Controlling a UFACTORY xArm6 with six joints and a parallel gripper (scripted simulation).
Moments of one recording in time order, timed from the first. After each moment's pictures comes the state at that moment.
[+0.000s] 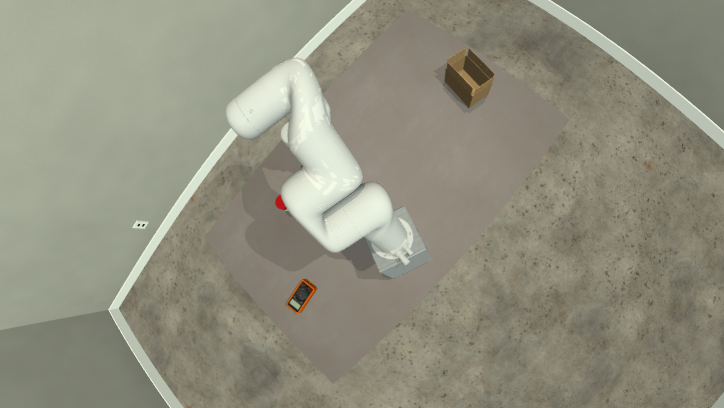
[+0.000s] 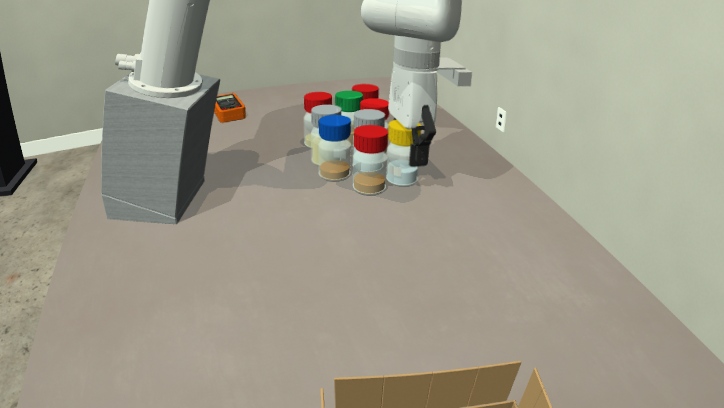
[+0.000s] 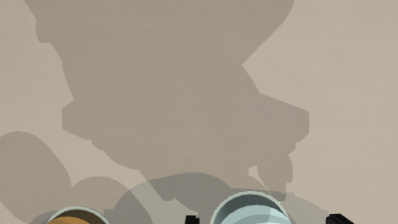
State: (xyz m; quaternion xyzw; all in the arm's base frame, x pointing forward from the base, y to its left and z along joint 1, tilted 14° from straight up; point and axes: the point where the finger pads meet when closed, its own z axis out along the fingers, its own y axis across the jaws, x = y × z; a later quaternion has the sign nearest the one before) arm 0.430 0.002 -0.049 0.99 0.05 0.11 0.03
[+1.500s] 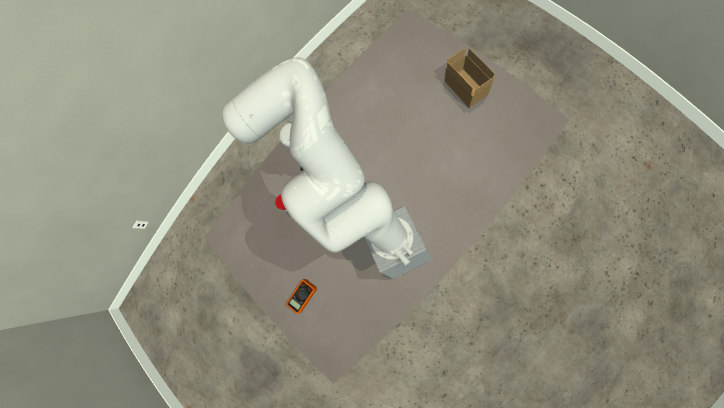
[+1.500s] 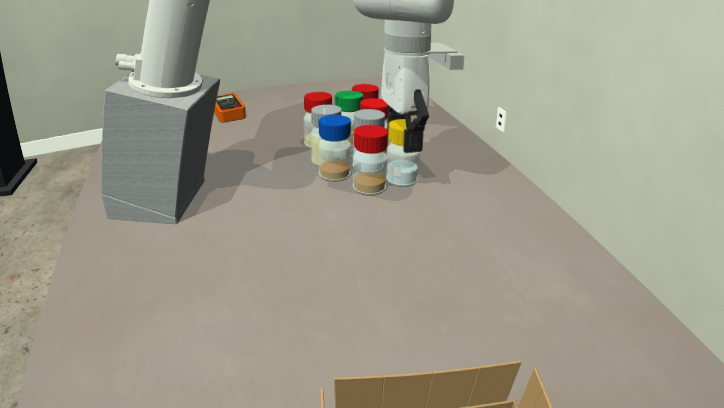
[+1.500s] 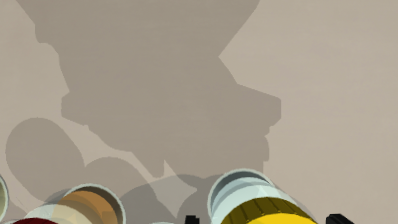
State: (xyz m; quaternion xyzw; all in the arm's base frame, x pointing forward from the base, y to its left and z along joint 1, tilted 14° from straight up) arm 0.412 0.003 -0.027 0.99 0.05 0.13 0.04
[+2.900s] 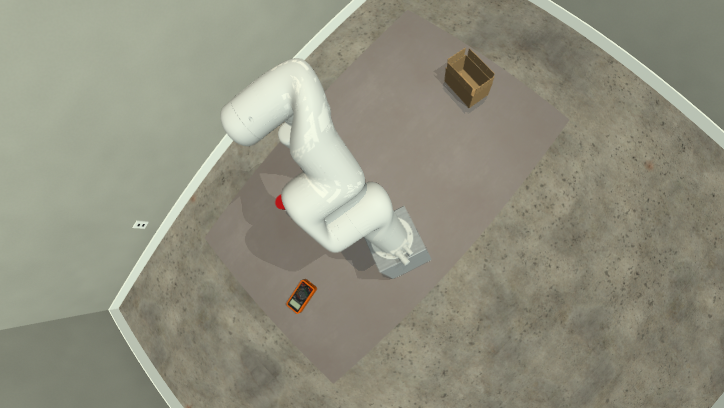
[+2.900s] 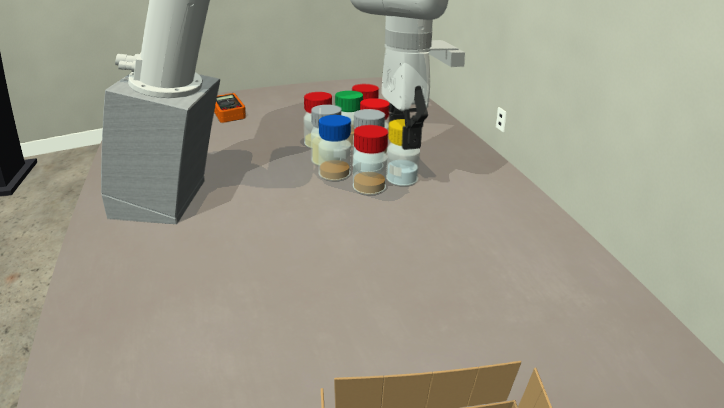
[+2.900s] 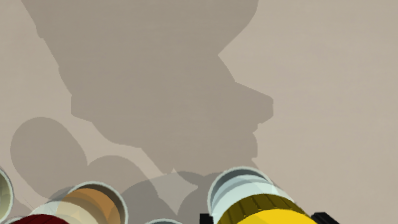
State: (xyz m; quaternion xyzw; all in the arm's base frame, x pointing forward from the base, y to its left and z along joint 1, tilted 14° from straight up) arm 0.410 0.003 -0.021 0.99 0.05 0.12 0.04
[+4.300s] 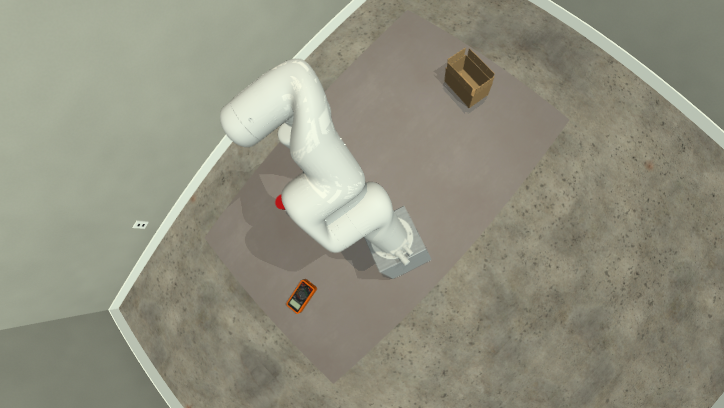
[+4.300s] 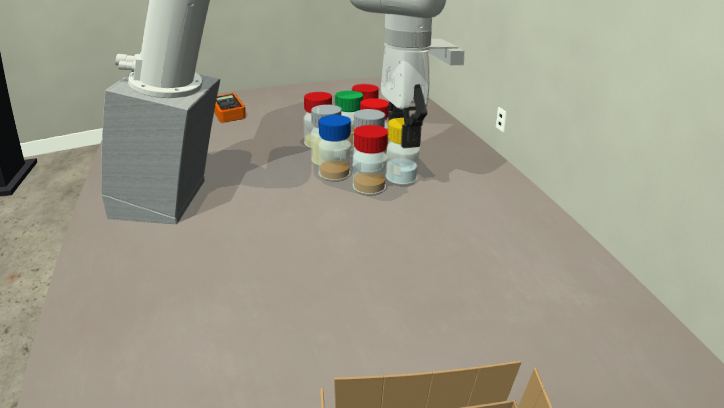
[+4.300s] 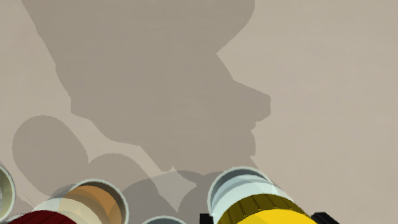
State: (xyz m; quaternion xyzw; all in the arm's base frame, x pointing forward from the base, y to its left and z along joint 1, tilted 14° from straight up) arm 0.408 0.003 -0.019 0.99 0.05 0.12 0.04
